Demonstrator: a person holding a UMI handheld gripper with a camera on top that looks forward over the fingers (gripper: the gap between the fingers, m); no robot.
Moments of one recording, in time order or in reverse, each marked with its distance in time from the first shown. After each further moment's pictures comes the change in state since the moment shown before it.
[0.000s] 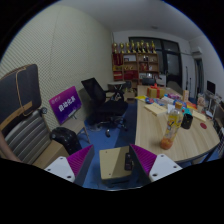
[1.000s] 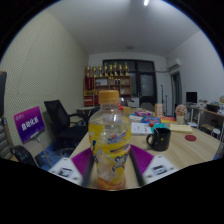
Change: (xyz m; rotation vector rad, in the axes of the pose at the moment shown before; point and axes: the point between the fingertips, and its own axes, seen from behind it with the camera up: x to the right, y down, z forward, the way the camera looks) arm 0.287 -0.026 0.170 0.325 0.268 0.031
